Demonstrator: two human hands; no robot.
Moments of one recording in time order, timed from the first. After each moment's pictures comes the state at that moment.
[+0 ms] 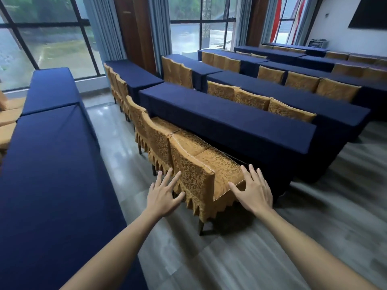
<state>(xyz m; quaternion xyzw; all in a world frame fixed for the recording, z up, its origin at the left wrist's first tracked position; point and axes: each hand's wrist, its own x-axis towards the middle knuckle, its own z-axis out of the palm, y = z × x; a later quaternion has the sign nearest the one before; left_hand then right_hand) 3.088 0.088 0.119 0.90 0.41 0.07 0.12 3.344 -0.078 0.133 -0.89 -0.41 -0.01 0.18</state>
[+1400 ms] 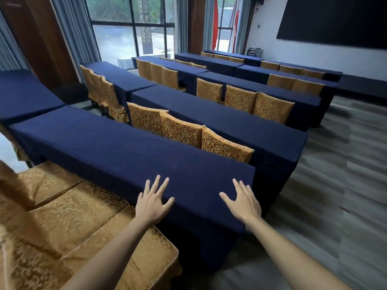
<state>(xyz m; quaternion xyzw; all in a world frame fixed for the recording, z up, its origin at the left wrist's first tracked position) 3.768 0.296 0.106 0.92 0.36 0.06 0.16 3.982 0.075 0.121 -0.94 -0.27 0.09 0.18</state>
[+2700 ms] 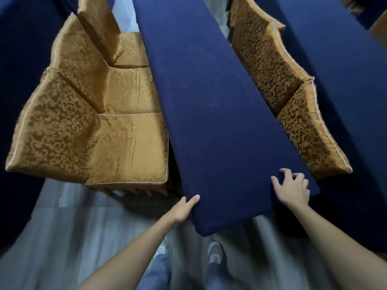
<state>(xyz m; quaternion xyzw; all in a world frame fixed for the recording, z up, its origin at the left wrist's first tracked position) 3.998 0.119 -0.083 0.31 0.65 0.10 0.69 4.348 0.174 -0.063 -0.86 -0.49 0.17 -0.03</state>
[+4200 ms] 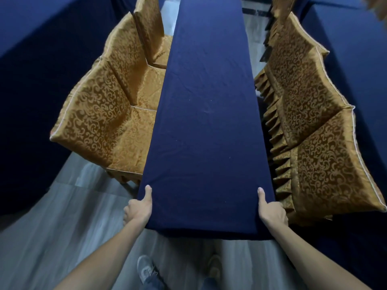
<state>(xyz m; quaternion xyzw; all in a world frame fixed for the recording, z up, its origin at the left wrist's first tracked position) 3.849 0.080 -0.100 0.10 0.94 0.12 0.32 4.213 0.157 -0.065 -0.89 -0.35 0.30 -0.01</state>
